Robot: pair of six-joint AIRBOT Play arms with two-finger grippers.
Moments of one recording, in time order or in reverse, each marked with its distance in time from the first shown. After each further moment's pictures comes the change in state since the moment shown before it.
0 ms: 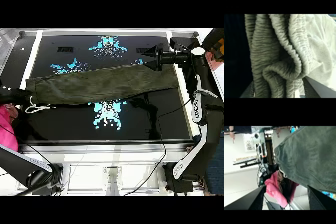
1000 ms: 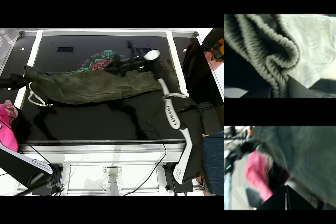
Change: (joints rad) left arm -0.160 0.215 0.029 0.002 -0.004 -0.039; right arm 0.461 -0.040 -0.002 -0.103 -0.317 -0.061
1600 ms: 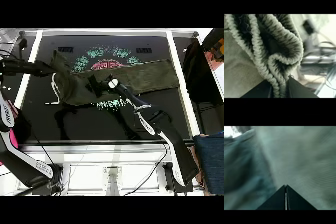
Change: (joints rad) left arm -0.320 0.101 0.000 0.000 -0.011 -0.093; right arm 0.276 -0.251 -0.001 -0.061 -0.542 0.633
